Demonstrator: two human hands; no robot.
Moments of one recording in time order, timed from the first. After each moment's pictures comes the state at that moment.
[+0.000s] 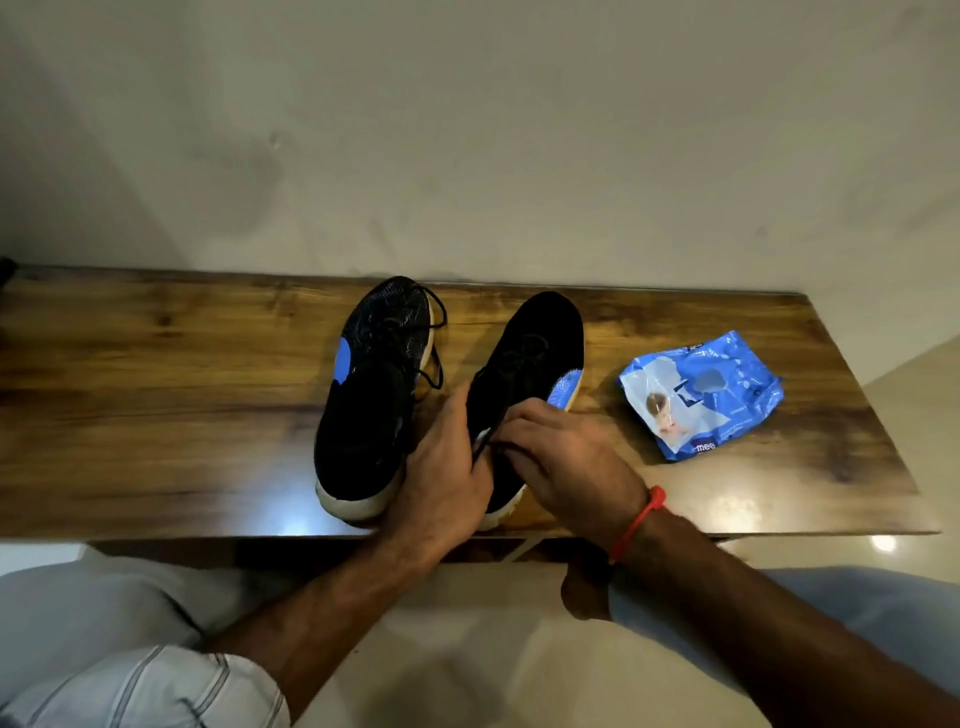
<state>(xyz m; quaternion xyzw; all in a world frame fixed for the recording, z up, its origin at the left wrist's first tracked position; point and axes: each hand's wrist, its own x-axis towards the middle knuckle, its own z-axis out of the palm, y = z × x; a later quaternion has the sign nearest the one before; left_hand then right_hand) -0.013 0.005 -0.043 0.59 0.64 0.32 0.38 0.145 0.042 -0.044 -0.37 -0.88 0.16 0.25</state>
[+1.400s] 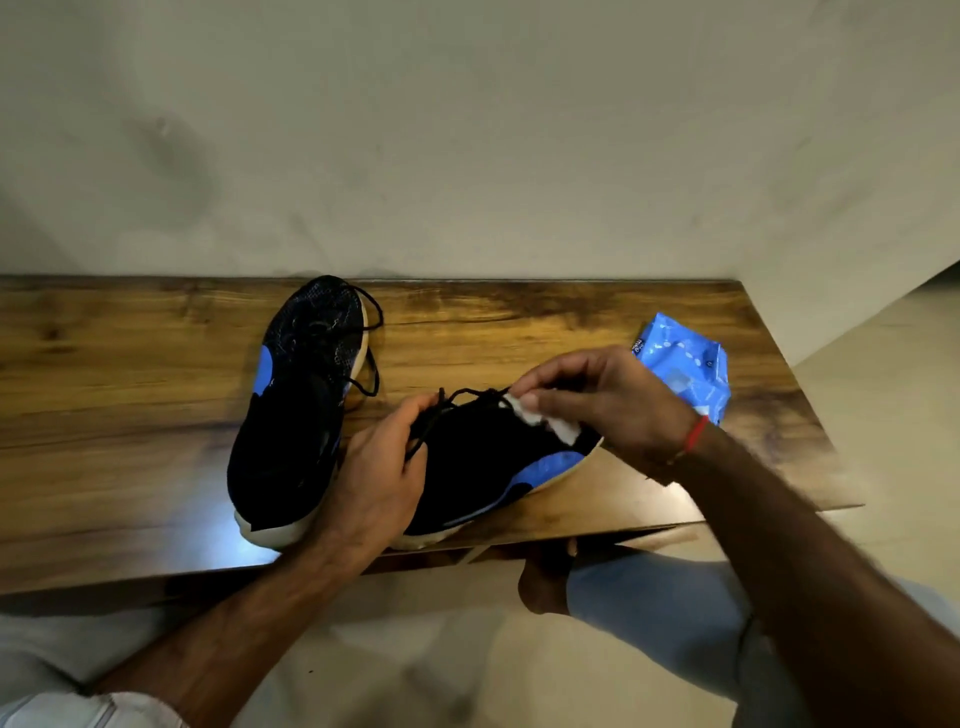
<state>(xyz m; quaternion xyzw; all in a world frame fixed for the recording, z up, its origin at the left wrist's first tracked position) -0.012 0.026 -0.064 0.63 0.63 0.31 0.33 0.221 0.087 -0.005 -0.50 -0.61 0.55 0.28</state>
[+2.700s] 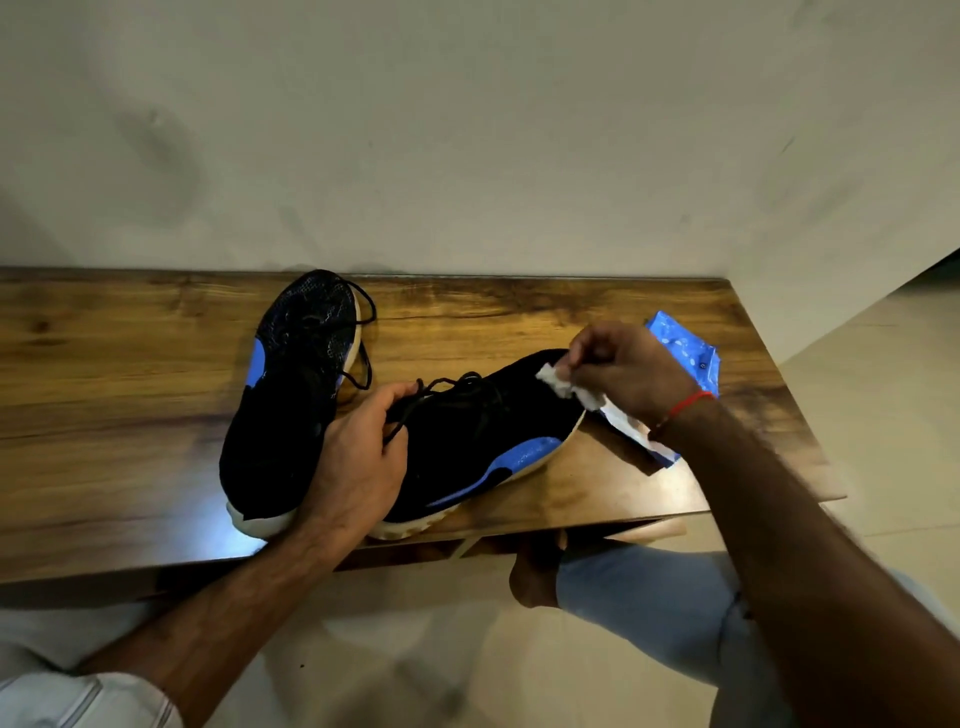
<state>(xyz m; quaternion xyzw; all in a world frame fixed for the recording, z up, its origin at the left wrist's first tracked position) -0.015 0.026 -0.055 0.59 0.65 0.34 0.34 0.249 0.110 -0.014 -0.59 -0.60 0.45 0.29</state>
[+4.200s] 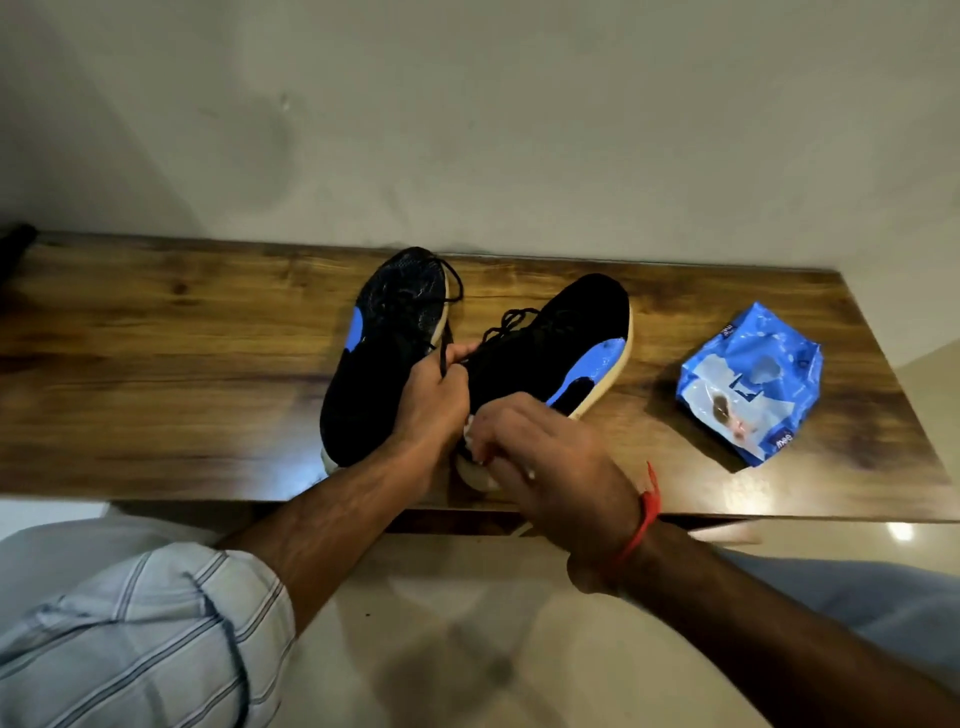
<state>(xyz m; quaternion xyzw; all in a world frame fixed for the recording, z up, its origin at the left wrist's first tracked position) -0.021 0.046 -0.047 0.33 0.67 0.43 0.52 0.124 0.010 -0.023 -0.31 -0.88 0.20 0.32</state>
